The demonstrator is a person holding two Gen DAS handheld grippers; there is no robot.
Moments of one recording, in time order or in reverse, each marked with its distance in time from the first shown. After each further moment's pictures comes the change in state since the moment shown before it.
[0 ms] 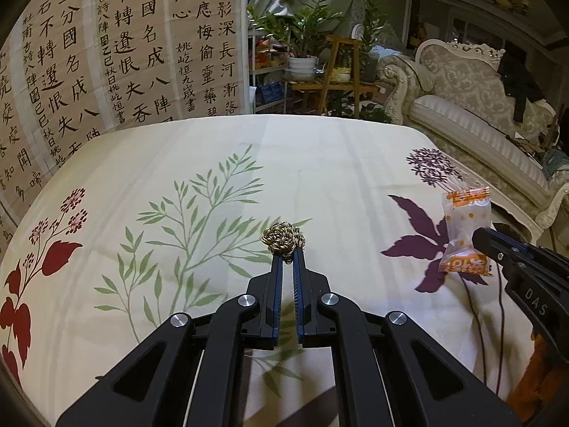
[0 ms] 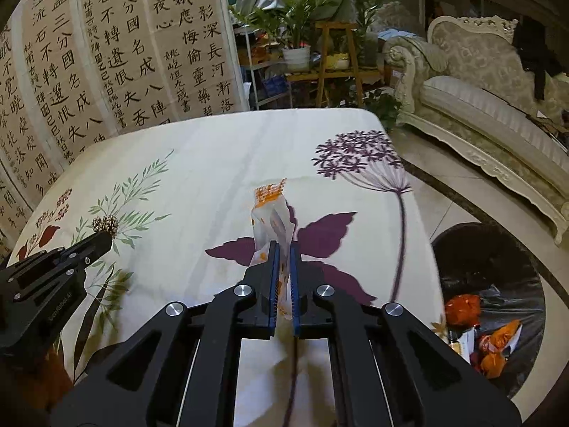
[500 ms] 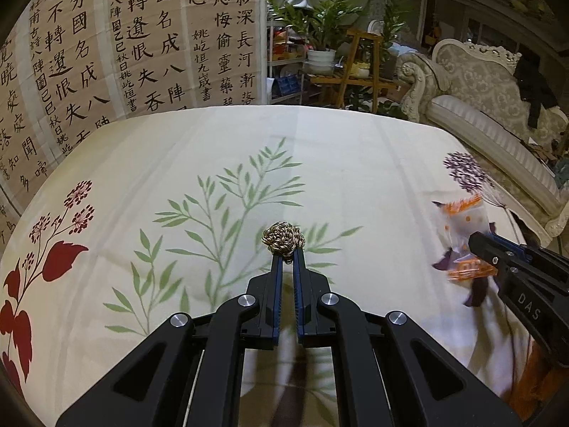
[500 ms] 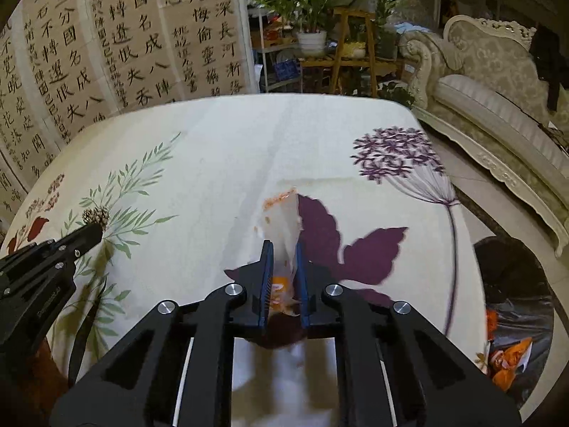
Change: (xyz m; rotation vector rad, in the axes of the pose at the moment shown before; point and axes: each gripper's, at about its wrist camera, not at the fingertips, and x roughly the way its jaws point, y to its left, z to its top) left arm 0.024 0.036 0.007 -0.032 0.029 0.032; right arm 0.040 0.027 0.011 -0.053 0.069 0.015
